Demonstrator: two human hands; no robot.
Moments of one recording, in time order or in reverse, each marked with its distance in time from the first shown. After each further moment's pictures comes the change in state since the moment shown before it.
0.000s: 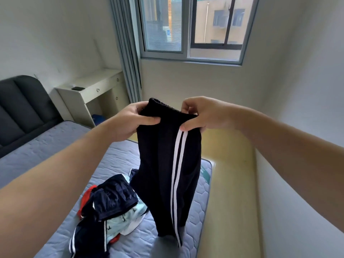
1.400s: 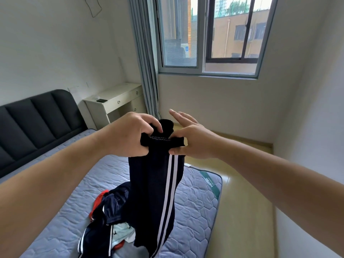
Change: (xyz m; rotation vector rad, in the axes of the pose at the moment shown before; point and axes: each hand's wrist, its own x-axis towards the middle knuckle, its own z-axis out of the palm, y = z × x) left_hand -0.048 0.062 0.069 1.308 0.007 0.390; right_hand -0.020 0.031 0.016 -0.544 0.088 -0.346
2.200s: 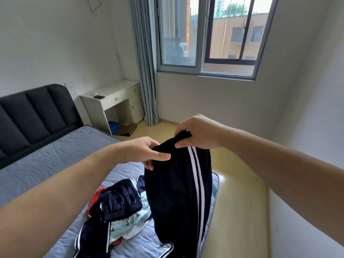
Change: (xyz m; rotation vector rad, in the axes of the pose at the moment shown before) left_hand -0.019 -0.022 0.053 -0.779 -0.457 -0.596; right_hand 0.011 -0.019 -0.013 0.021 -0.057 0.096
